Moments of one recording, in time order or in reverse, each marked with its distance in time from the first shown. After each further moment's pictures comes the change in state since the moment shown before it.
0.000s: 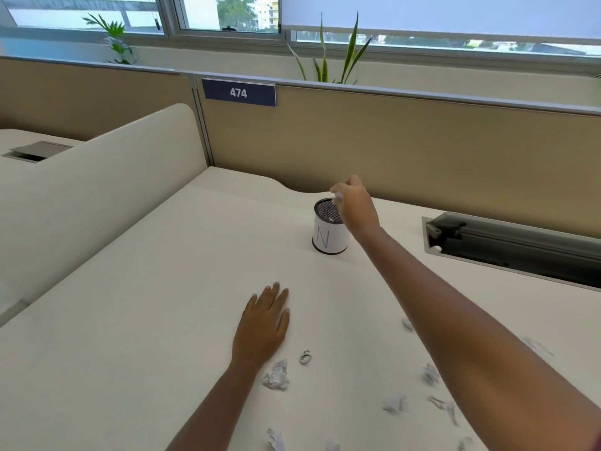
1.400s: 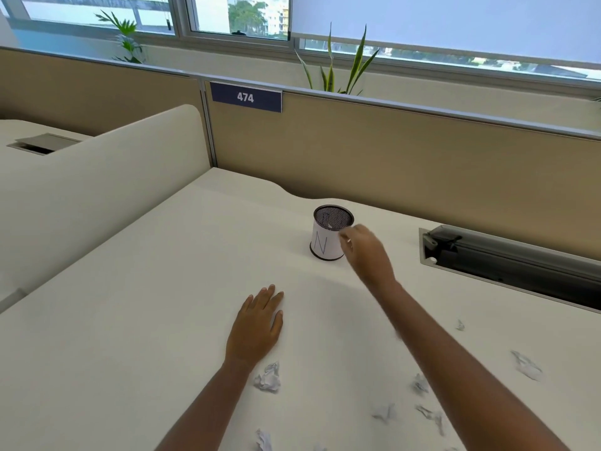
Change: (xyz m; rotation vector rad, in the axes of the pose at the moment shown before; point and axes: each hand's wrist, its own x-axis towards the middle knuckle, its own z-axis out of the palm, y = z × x) left_hand -0.001 0.003 -0.005 -0.010 0.022 -0.071; right_hand -0.065 0.022 -0.006 -0.050 0.003 -0.158
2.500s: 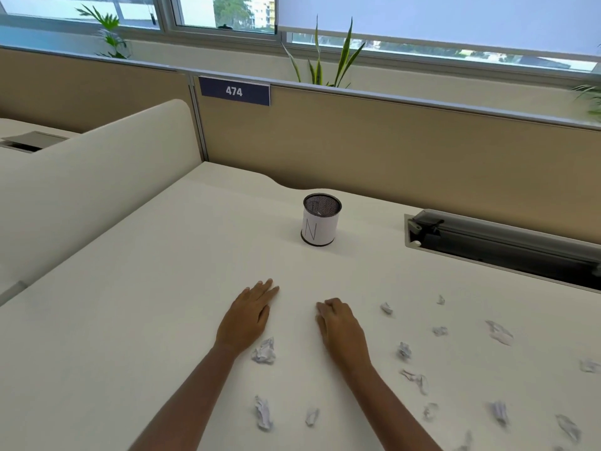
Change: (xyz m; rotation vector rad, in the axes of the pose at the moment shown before) left_hand -0.016 -0.009 -0.010 -0.133 -0.151 0.097; right_hand -0.156 -0.025 0.040 -0.144 -0.144 0.109
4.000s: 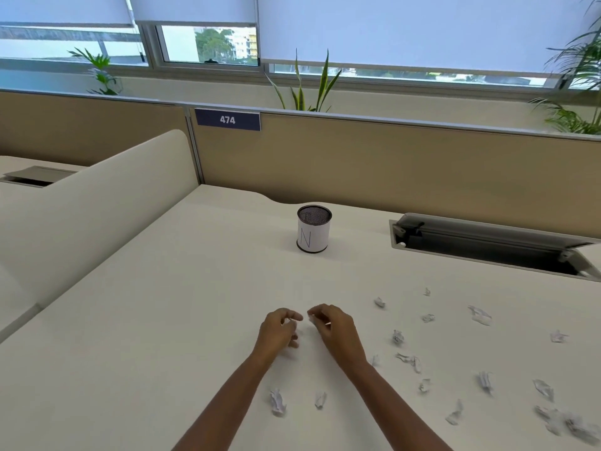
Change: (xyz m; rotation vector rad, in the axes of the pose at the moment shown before) left_hand -0.029 0.081 -0.044 -0.931 -0.171 -0.508; right_hand -0.015 -0.031 -0.026 0.512 -0.008 0.211
